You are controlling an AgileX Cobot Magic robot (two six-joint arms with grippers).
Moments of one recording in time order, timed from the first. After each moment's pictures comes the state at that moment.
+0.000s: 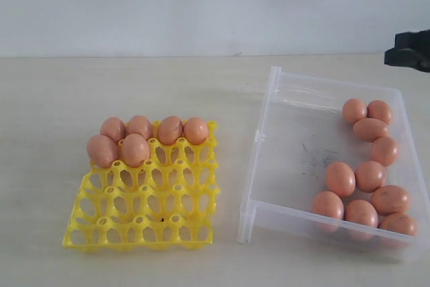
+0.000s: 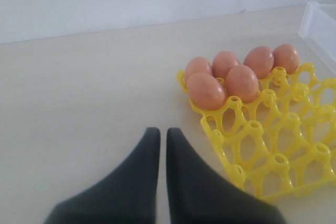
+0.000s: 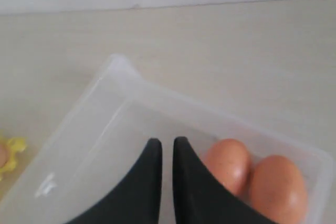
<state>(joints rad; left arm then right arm) -0.20 0.00 0.00 0.12 0.36 -0.05 -0.28 1.74 -1.04 -1.74 -0.72 1.64</state>
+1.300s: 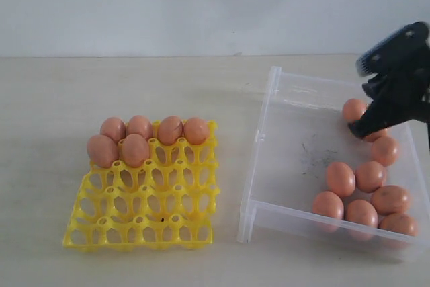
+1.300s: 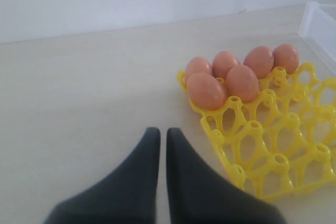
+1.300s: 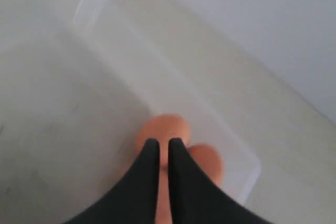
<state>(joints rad) -0.20 0.00 0.00 0.12 0.36 -0.05 0.10 1.62 -0.66 -0.13 -0.32 -0.49</state>
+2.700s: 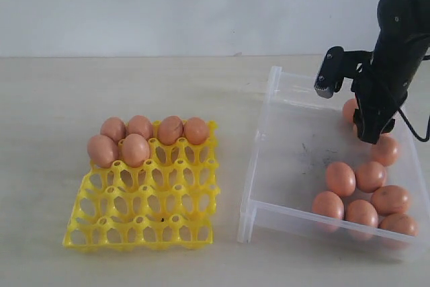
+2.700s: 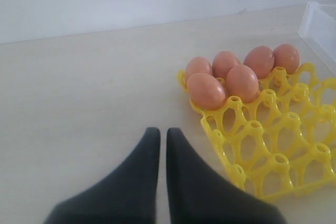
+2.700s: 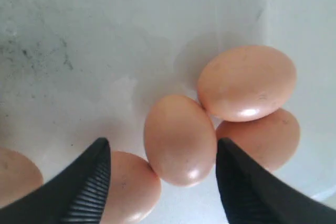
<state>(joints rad) -0.20 0.00 0.00 0.12 0.36 -0.05 0.16 1.96 -1.33 -0.21 0.79 -0.84</state>
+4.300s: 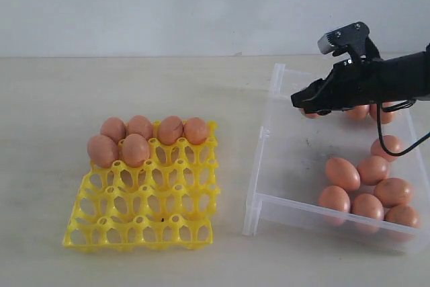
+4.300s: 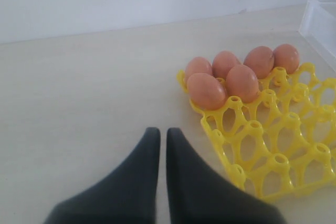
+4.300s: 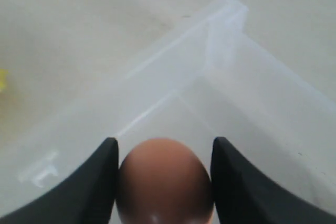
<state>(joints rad) -0.20 0.00 0.00 0.12 0.36 -0.05 0.03 1.95 -1.06 1.68 0.55 -2.06</state>
